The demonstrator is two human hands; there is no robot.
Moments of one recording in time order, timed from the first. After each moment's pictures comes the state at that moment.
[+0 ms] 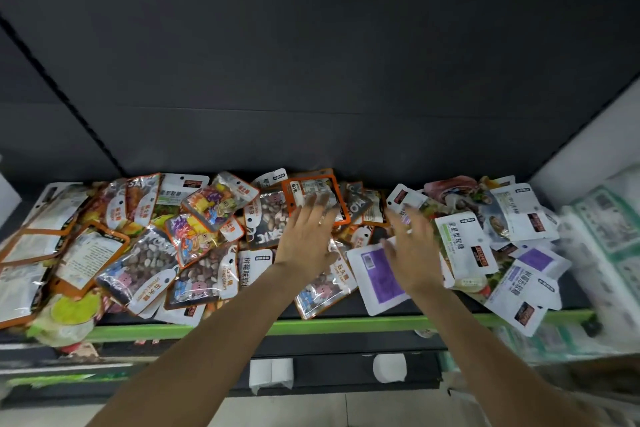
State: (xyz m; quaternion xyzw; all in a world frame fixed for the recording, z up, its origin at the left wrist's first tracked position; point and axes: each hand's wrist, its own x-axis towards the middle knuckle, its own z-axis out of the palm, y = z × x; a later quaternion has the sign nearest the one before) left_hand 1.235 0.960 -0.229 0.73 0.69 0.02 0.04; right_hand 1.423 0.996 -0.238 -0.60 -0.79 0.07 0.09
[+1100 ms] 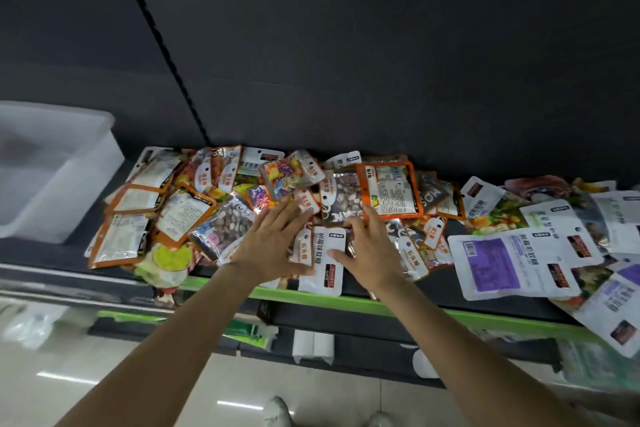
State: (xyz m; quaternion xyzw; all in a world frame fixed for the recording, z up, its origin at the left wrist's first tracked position) left_hand 1.087 0.866 -0.254 0.70 0.71 0.01 0.10; right_hand 1.275 0.939 -0.262 -0.47 -0.86 0.19 0.03
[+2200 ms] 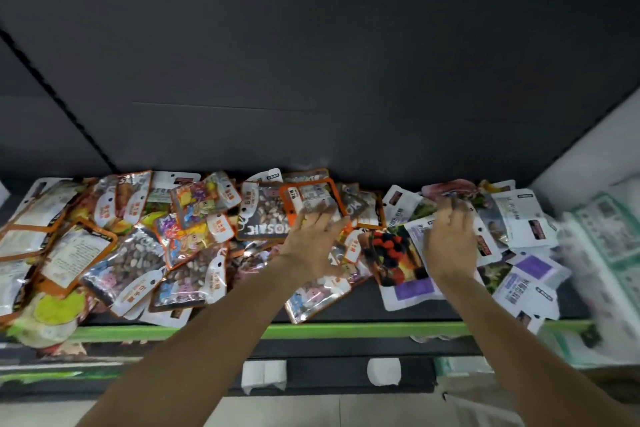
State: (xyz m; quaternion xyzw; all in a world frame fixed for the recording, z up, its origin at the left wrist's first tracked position) left_hand 1.245 0.982 -0.243 0.76 0.64 -0.06 0.10; right_hand 1.464 1.032 -0.231 -0.69 -0.73 0.00 0.06
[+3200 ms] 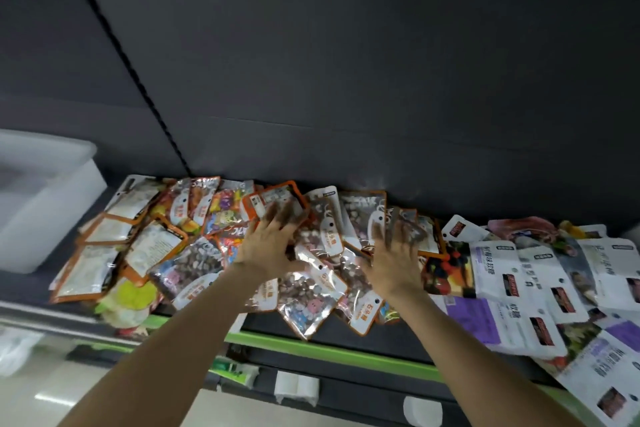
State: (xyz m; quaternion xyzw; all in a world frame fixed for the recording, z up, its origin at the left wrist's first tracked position) left_hand 1.111 0.942 -0.239 0.62 0.78 -0.04 0.12; right_hand 1.322 1.023 -0.260 -0.54 -0.83 0.12 -0.06
